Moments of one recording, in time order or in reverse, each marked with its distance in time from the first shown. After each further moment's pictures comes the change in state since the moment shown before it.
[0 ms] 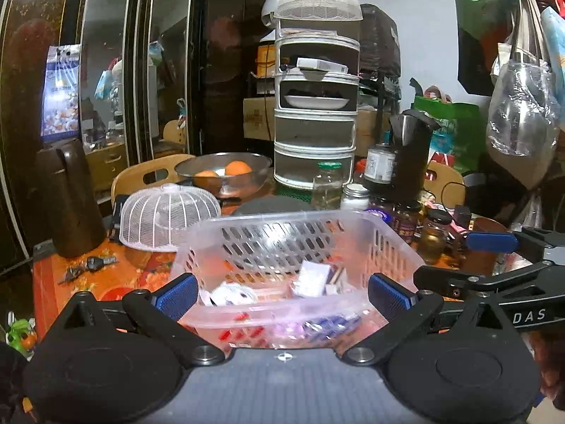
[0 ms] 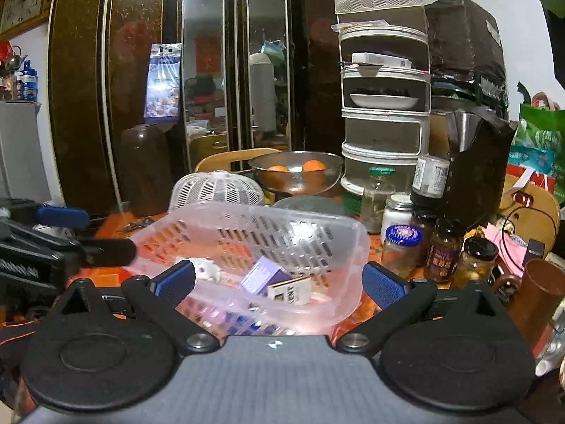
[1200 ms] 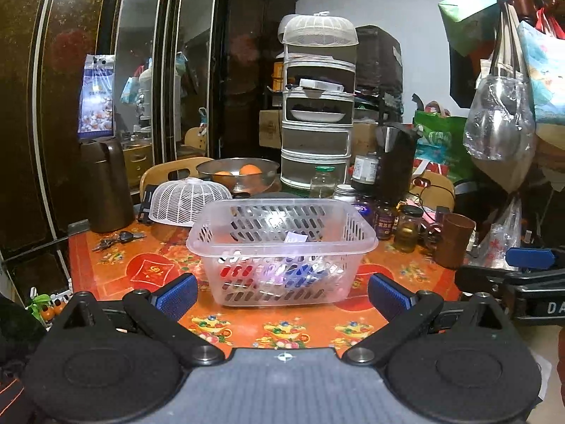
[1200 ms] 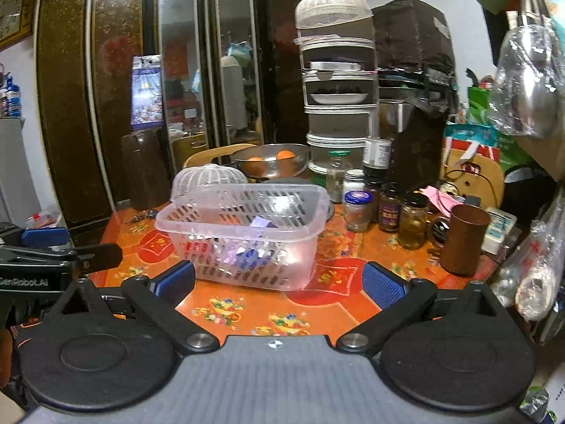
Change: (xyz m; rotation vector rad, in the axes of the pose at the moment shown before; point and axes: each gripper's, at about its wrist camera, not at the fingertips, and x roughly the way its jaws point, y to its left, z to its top) left arm -0.122 -0.040 -0.050 -0.041 -0.051 0.066; right arm -0.132 0.020 -0.032 0.086 0.017 -0.114
